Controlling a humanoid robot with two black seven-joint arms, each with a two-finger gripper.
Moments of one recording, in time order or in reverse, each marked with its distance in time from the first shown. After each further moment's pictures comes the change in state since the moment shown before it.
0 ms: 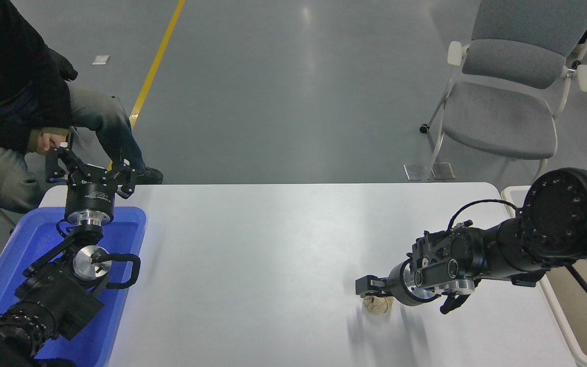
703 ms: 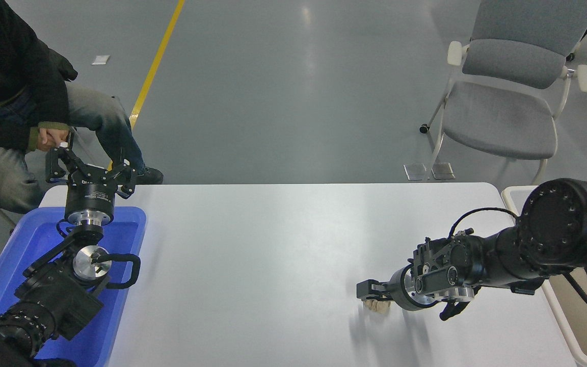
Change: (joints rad) left arm 0.000 0.000 0.000 0.000 0.000 0.000 0.000; right arm -0.036 0.000 0.007 -0.017 -0.001 -0.021 0.000
